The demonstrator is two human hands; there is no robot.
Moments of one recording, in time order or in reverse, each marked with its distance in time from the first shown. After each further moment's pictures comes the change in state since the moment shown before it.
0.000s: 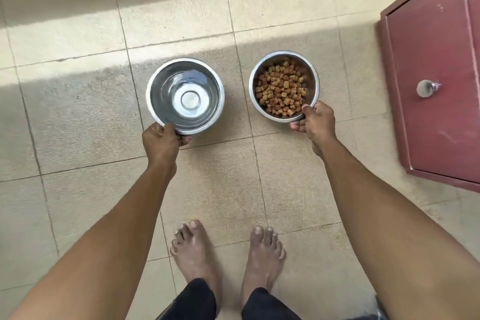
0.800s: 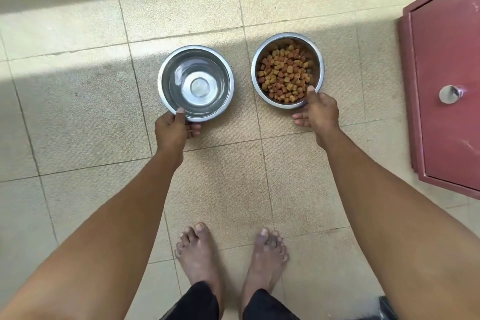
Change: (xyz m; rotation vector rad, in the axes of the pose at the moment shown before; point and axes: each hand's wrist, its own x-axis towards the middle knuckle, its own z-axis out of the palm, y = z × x) left_hand 0.048 -0.005 0.017 -0.017 -0.125 -0.071; right_hand 0.021 -0.017 0.031 -0.001 -0.004 0.059
